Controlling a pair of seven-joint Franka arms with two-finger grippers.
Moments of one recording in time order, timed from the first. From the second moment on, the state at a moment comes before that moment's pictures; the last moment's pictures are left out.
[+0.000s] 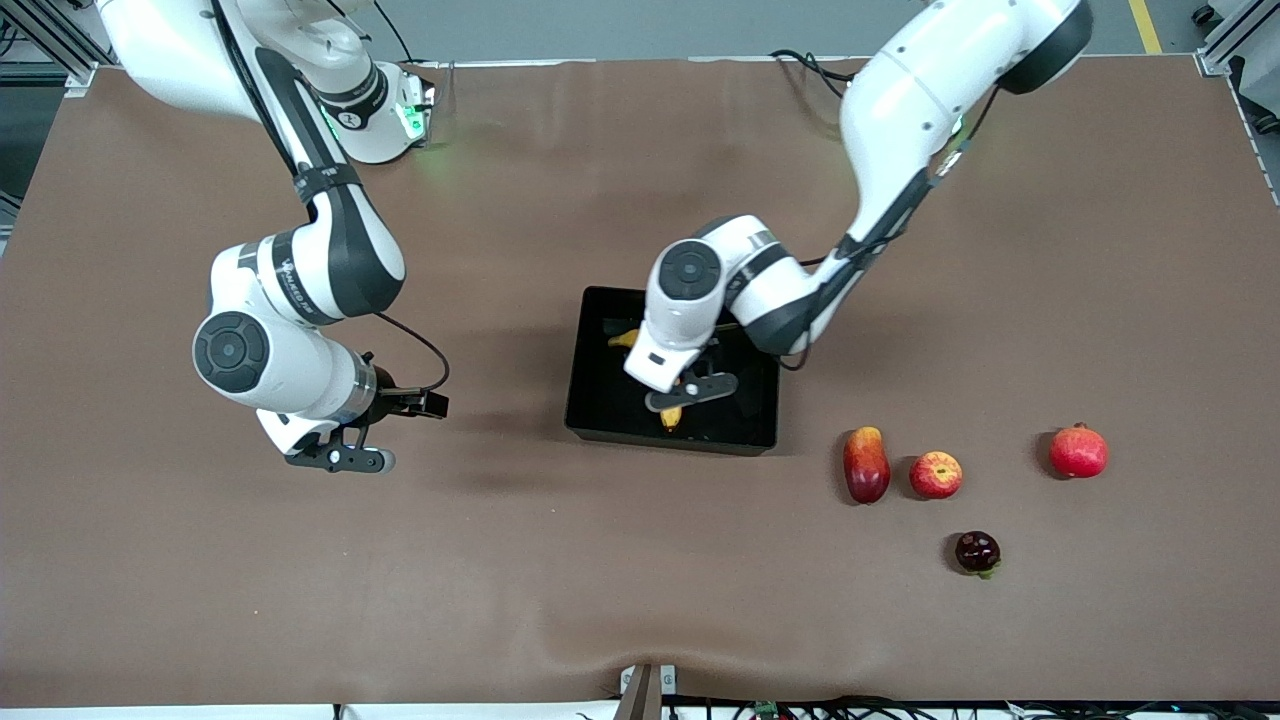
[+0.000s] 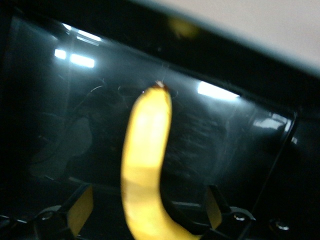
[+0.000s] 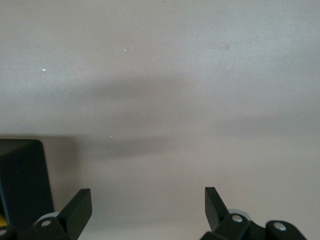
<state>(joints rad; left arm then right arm) -0.42 0.82 -0.46 -1.48 0.38 2.24 -1.20 0.26 0.46 0.01 -1.63 0.11 1.99 0.32</state>
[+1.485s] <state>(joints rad) -0.43 0.61 -0.41 -1.35 0.27 1.92 -0.98 0.34 0.46 0.03 -1.62 0.11 2.06 0.33</state>
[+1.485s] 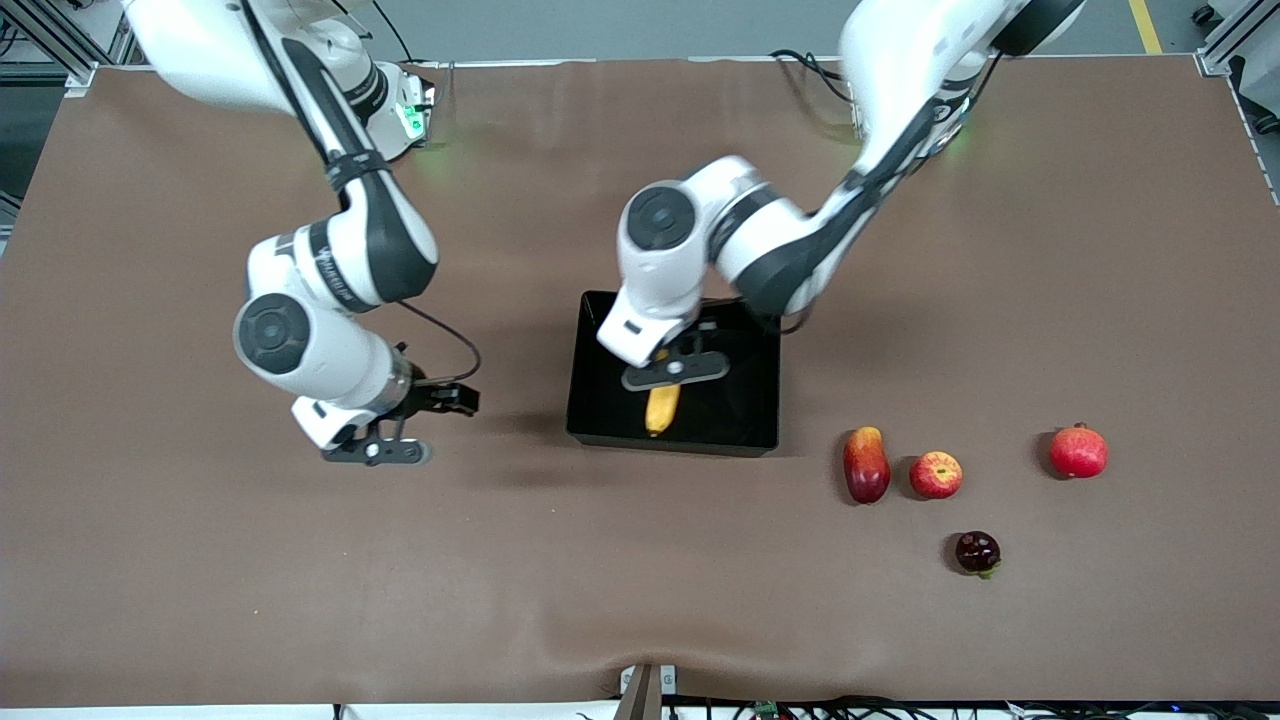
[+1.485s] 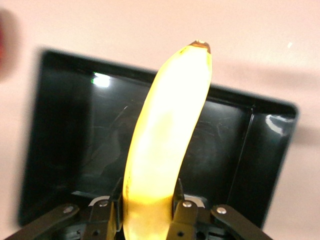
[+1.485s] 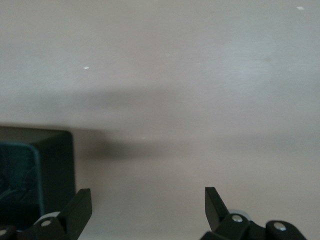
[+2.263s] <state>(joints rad) 0.22 0.36 -0.40 -1.70 0.20 1.79 -0.31 0.54 0.57 0.03 -1.58 0.12 2.09 0.52</state>
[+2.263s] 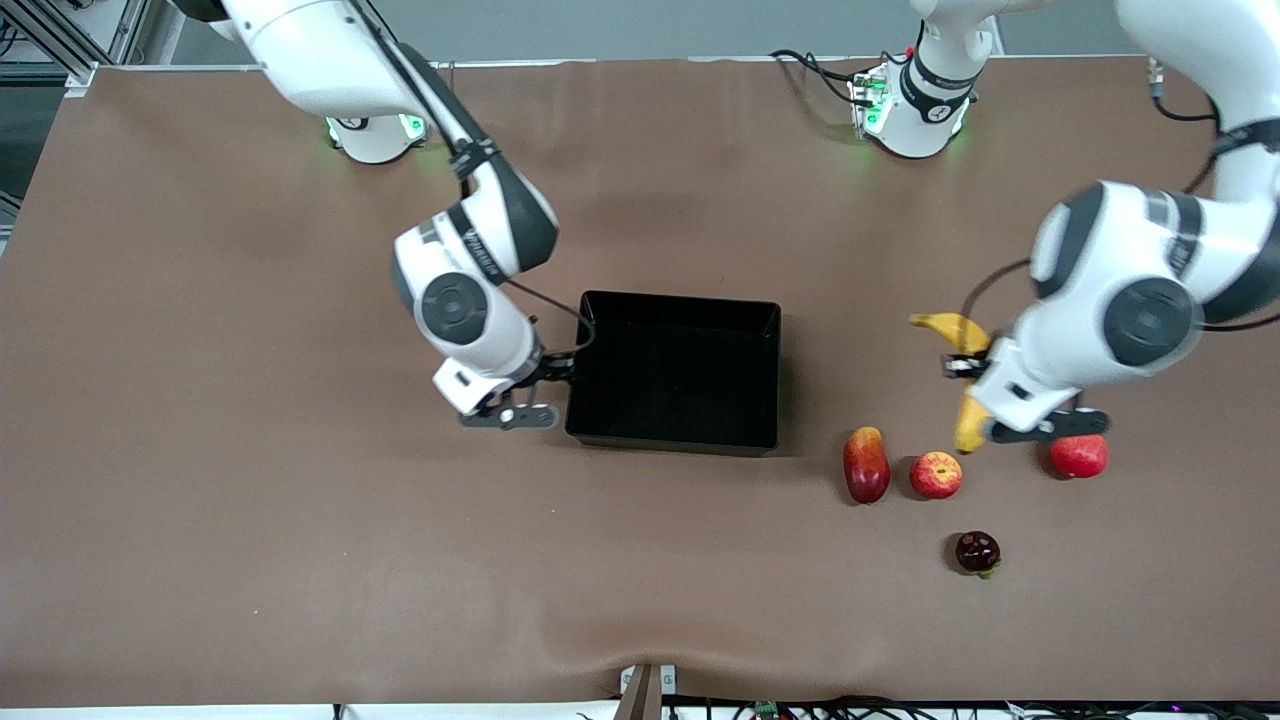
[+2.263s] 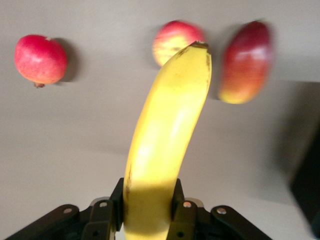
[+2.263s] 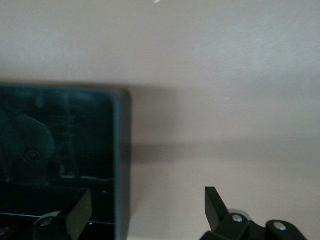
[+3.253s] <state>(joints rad) 0.44 0.54 -0.39 -2.01 0.38 2.36 -0.26 0.61 0.68 0.03 -1.58 0.12 2.18 0.53</state>
